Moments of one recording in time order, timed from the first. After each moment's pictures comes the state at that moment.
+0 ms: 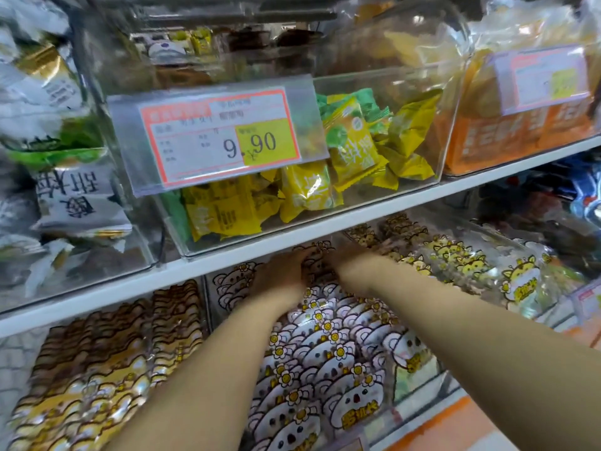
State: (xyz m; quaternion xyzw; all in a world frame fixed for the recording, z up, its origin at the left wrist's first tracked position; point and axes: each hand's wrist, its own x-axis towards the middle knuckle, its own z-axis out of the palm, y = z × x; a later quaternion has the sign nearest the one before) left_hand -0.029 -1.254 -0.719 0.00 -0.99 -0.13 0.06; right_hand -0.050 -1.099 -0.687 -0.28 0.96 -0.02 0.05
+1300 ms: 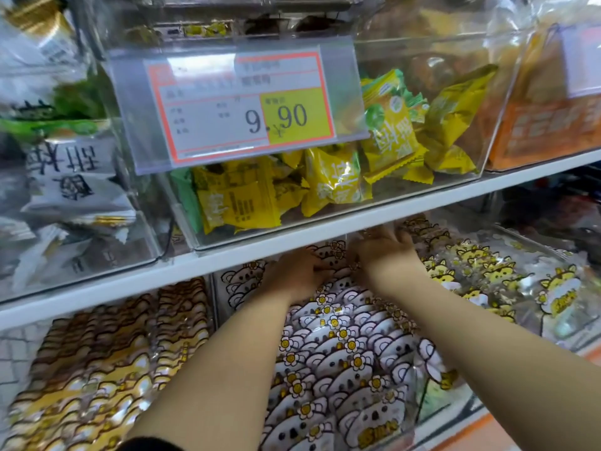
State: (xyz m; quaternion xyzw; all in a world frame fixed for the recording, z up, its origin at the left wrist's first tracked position) left_hand -0.042 -1.260 -0.713 -0.04 -0.98 -0.17 0.00; right_hand -0.061 -1.089 -0.703 -0.19 0.98 0.01 -0.10
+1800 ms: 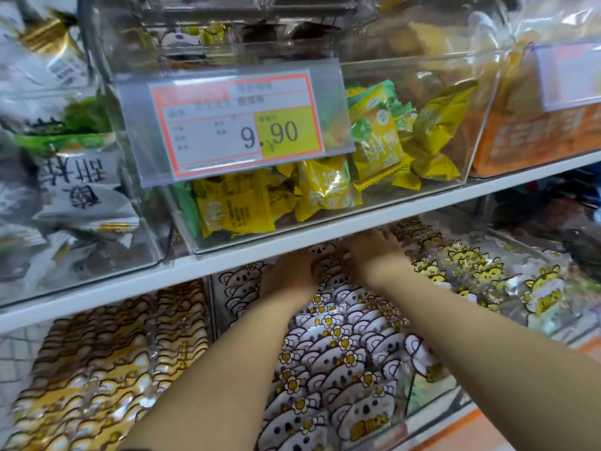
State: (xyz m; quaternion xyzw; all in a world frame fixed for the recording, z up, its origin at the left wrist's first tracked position) left_hand -0.042 -1.254 -0.730 0.02 -0.98 -0.16 0.10; right_hand -0.068 -1.094 -0.693 -0.20 0.98 -0.03 -0.08
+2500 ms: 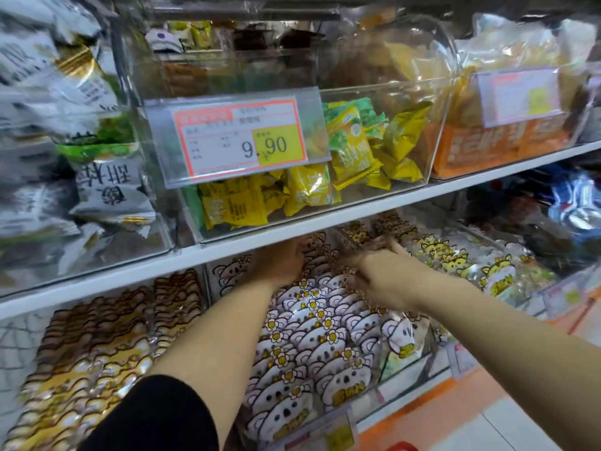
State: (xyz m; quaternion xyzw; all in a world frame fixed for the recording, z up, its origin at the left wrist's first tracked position) left_hand -0.056 -1.265 -0.723 -0.04 -0.98 -0.18 0.10; right_hand -0.005 -1.044 -0.670 -0.27 0.96 -0.01 0.05
